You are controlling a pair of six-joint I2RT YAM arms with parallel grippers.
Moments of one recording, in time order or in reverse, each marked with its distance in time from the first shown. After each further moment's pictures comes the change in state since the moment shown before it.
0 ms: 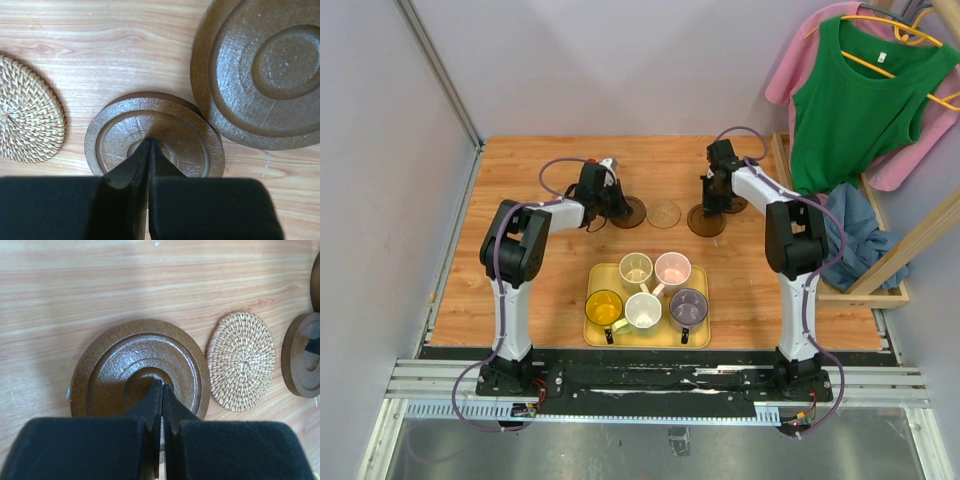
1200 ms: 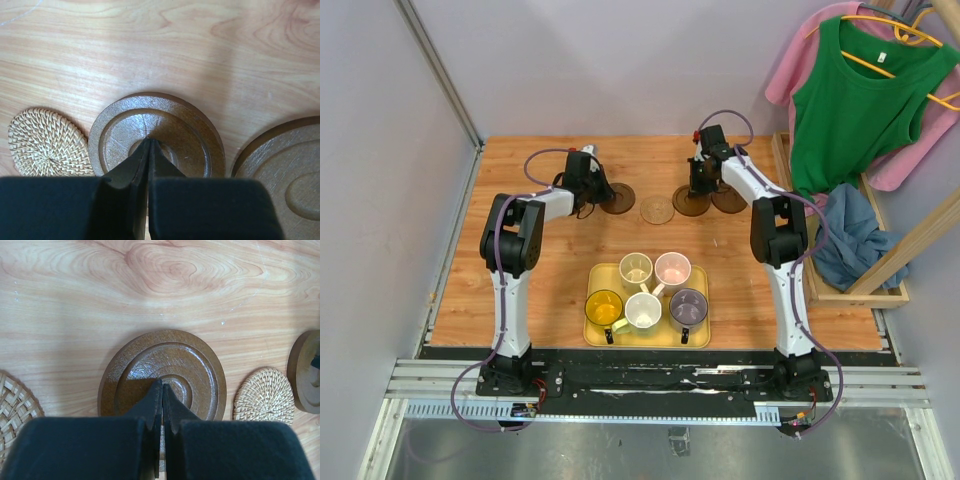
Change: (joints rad) left arm 0.109 0.097 0.143 -0.018 -0.060 -0.016; right arm 0.001 0.227 0.355 0.000 -0.131 -0.042
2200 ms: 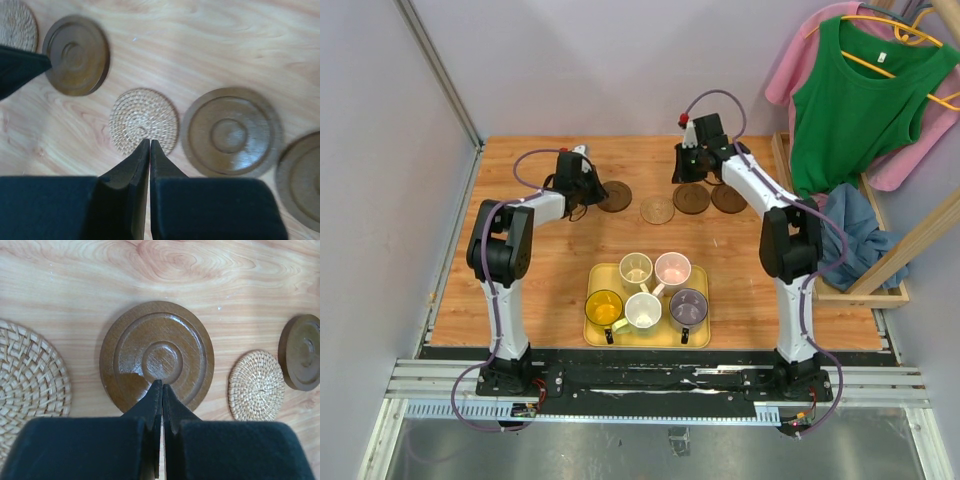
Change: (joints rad) left arm 0.018 -0.117 -0.101 -0.014 0.010 0.008; right arm 0.056 -0.242 -0.139 0.126 -0.110 -0.055
